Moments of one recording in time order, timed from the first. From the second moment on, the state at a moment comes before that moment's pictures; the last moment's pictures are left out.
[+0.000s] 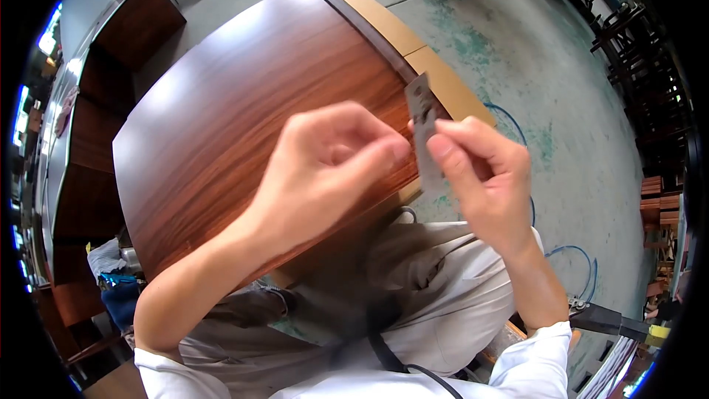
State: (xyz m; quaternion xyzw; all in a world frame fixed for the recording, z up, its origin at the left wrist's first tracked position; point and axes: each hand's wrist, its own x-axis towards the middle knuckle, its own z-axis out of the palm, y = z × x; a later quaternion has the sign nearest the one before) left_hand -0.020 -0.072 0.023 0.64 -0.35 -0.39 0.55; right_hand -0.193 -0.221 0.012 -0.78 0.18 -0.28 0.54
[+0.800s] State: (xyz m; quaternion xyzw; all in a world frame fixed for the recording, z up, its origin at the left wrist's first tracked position) left_hand -0.008 -0.055 0.014 0.68 -0.64 0.09 0.33; right_hand -0.183 -0.231 0.002 -0.93 0.05 -0.29 0.20
